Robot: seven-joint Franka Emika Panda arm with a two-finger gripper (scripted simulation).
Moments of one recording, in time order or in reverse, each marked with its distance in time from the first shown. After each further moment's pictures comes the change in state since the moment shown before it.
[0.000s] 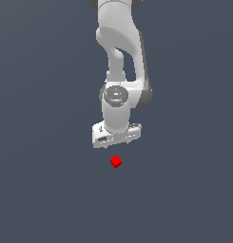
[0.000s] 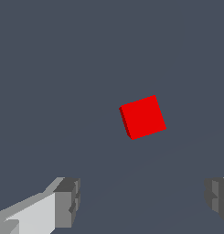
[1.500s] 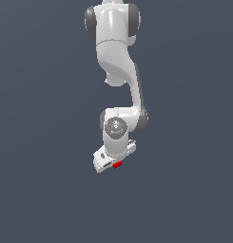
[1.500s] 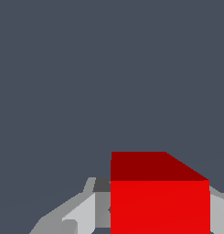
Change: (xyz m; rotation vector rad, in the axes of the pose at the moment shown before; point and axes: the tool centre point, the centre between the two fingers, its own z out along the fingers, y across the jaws) arm 0.046 0.016 0.082 -0.010 -0.005 -0.317
